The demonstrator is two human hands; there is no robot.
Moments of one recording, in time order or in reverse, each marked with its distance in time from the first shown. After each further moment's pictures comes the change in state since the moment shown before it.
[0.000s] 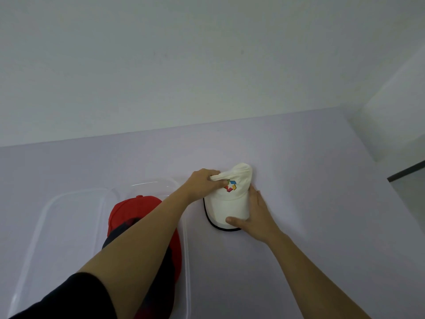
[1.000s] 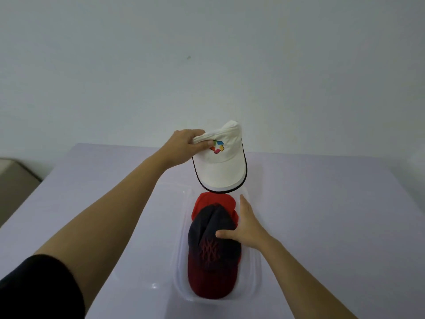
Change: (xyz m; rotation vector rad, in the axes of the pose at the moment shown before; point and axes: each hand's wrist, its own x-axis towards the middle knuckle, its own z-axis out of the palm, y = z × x) left_hand -0.218 -0.004 -0.202 0.222 0.505 0.267; right_hand -0.073 -0.173 0.103 -0.076 -0.277 -0.123
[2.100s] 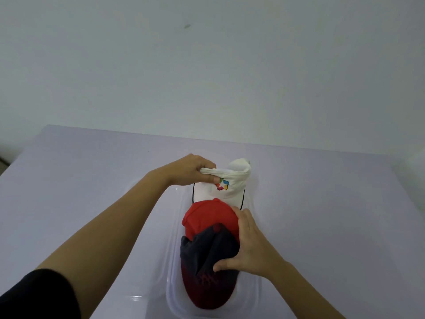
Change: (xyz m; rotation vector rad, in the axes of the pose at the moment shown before) left_hand 0.030 -0.072 0.054 -0.003 -0.479 0.081; right_hand -0.012 -0.018 0.000 -0.246 -0.053 -0.156
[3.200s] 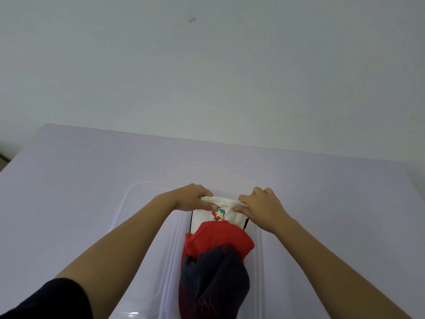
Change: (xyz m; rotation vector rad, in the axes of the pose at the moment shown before) left_hand 0.023 -0.056 0.050 -0.047 -0.170 -0.189; right_hand 0.101 0.045 -0.052 -0.806 0.029 -0.061
